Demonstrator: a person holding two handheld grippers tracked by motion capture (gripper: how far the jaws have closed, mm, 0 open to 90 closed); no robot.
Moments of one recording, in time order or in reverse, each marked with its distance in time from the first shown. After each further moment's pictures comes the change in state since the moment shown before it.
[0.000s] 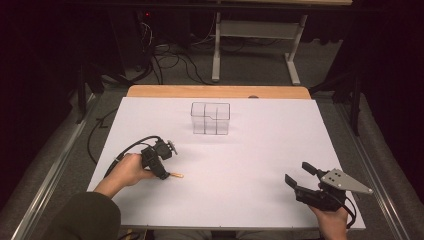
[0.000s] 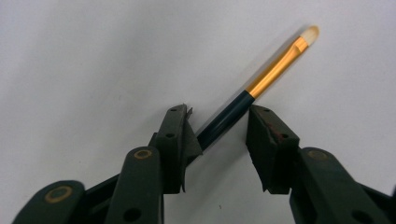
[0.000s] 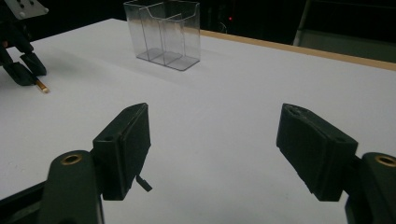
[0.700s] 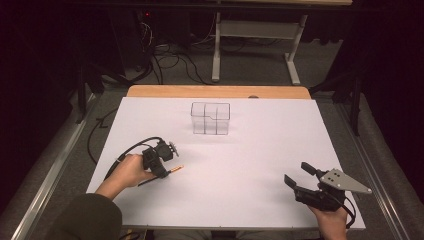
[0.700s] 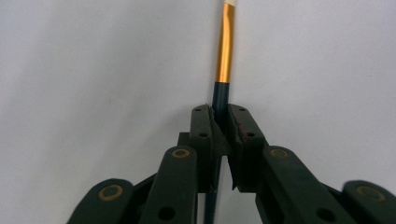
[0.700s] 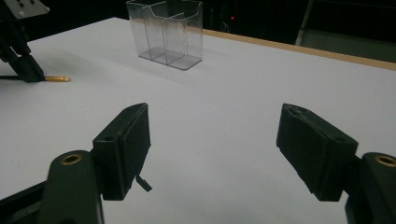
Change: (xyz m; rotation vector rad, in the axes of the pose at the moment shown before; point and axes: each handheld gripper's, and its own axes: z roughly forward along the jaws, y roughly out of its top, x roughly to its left) left arm -0.005 0.002 -0.001 0.008 -0.002 0.033; right arm 0.001 0.000 0.001 0.005 0.007 -0.004
